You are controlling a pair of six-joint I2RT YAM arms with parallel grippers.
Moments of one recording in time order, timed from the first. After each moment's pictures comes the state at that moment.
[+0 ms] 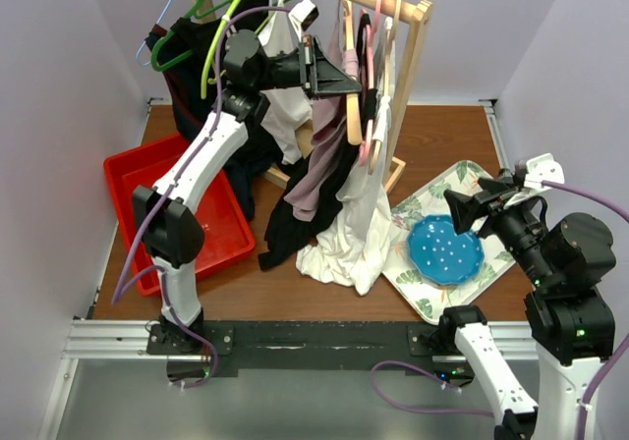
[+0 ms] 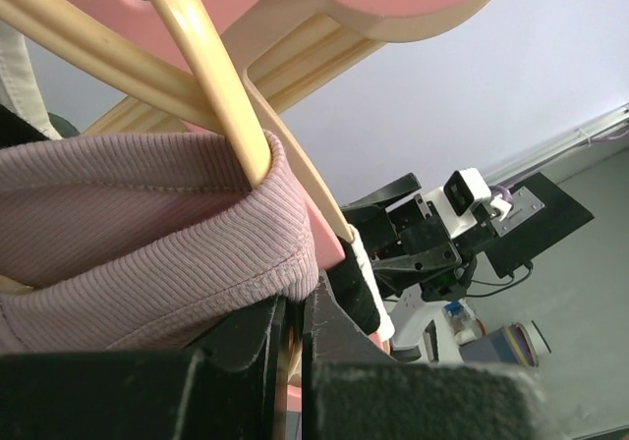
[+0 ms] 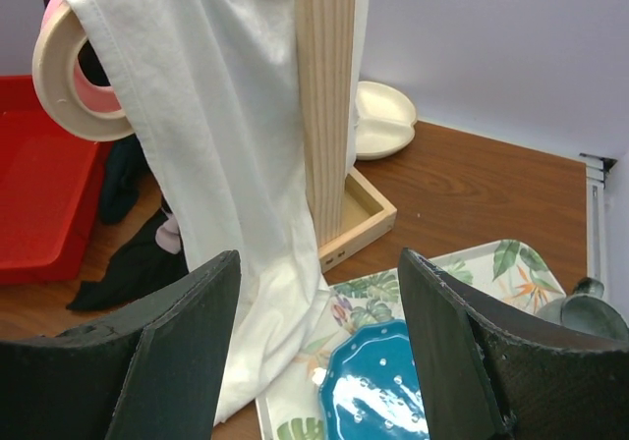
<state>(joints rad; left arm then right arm) -0.44 1.93 1.99 0.32 1.09 -1.33 0.08 0.59 1.31 -0.81 -0.26 0.00</state>
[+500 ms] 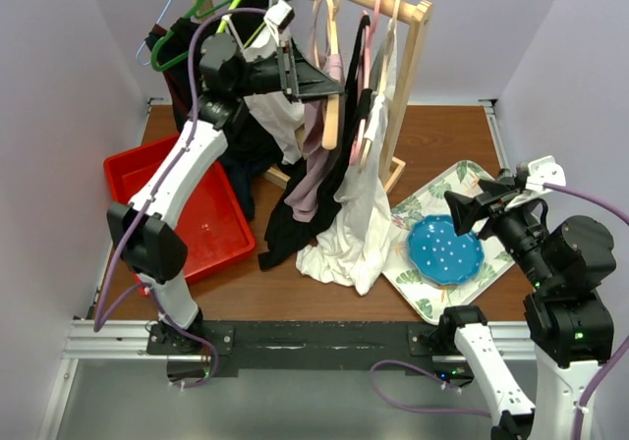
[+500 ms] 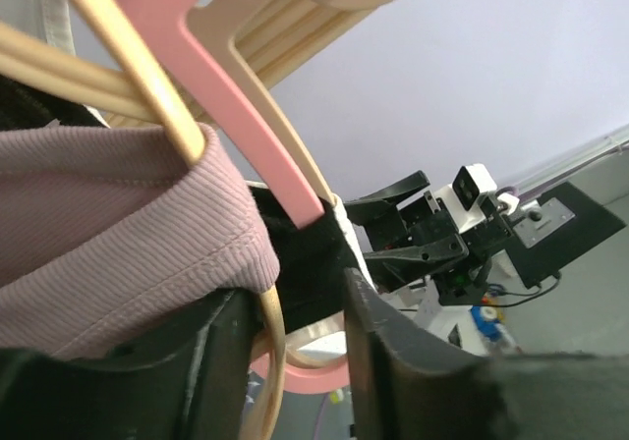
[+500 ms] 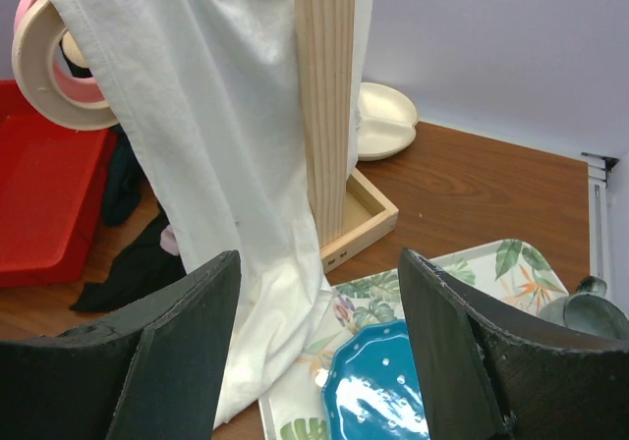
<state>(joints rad) -0.39 1.77 1.84 0.24 1.06 -1.22 0.06 0.57 1.31 -0.80 -0.28 0.01</state>
